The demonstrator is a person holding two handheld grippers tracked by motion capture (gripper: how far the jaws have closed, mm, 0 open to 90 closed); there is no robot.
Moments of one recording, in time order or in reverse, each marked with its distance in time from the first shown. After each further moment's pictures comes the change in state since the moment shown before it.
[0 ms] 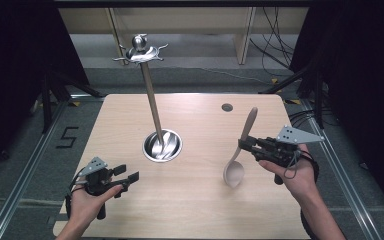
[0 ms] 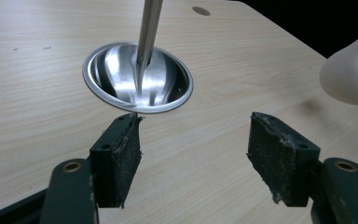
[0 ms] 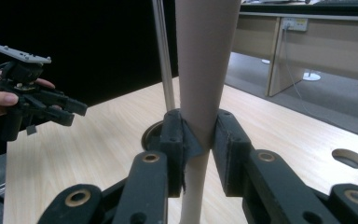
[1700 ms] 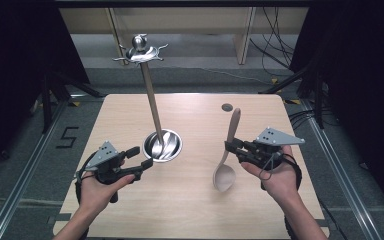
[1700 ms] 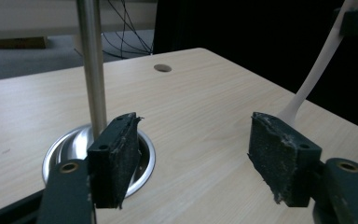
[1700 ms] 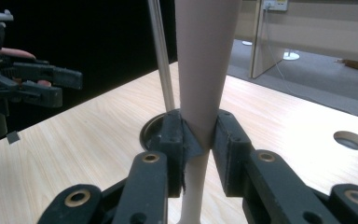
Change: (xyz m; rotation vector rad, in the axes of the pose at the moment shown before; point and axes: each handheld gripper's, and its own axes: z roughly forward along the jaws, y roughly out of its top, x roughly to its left) left arm -0.044 0.052 0.009 -0.143 -0.100 0.162; right arm 0.041 0.010 0.026 0.069 -0.111 0.060
